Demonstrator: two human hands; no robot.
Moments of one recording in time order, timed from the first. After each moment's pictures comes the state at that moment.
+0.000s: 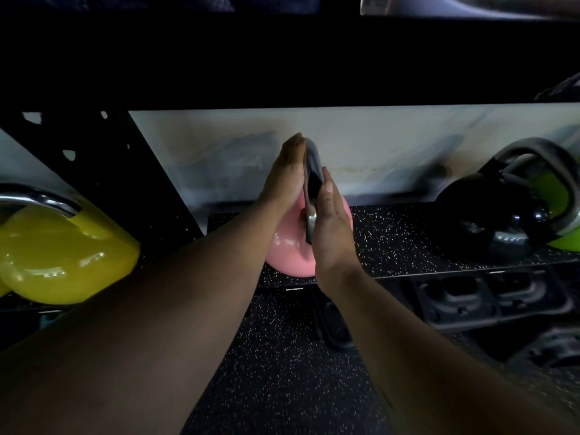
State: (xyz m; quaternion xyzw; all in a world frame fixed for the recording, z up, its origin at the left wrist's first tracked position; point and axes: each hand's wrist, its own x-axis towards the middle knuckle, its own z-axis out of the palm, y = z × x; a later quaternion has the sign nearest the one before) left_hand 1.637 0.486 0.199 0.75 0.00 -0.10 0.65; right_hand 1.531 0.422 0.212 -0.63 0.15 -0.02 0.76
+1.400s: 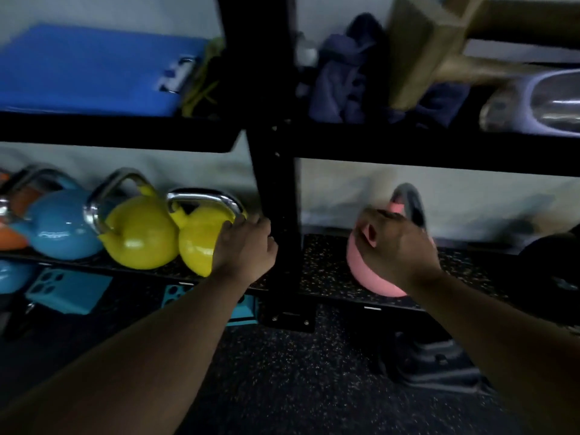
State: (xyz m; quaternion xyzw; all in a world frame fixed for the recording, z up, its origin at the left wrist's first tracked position) left_hand 1.483 0.731 0.262 1.00 0.00 0.05 -0.02; right_hand 1.493 0.472 0.288 -0.95 -0.20 -0.14 0.18
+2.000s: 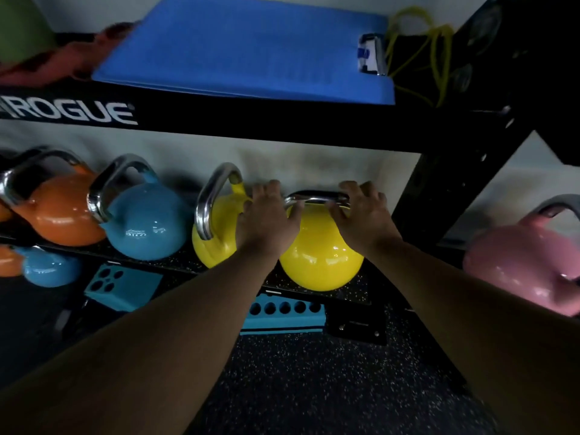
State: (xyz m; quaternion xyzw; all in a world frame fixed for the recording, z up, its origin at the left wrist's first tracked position) left_hand 1.514 0.960 0.266 0.97 0.11 0.09 0.19; right_hand 1.548 0.788 0.258 -0.95 -0.12 -0.05 0.29
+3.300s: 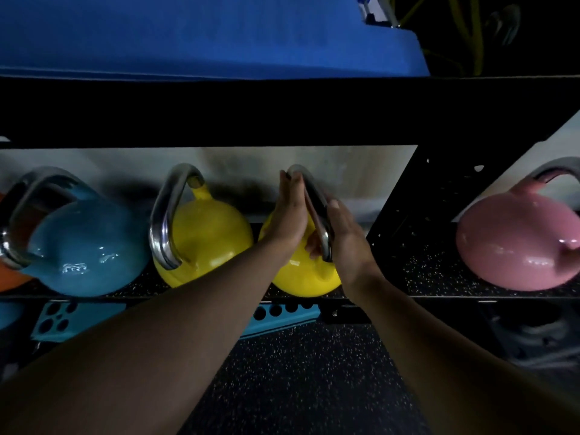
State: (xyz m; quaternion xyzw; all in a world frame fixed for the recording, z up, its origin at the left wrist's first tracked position) left_hand 1.598 0.927 0.196 0.76 0.10 -0.10 0.63; right_hand 1.538 0.829 0.226 -0.69 0.07 0.06 0.72
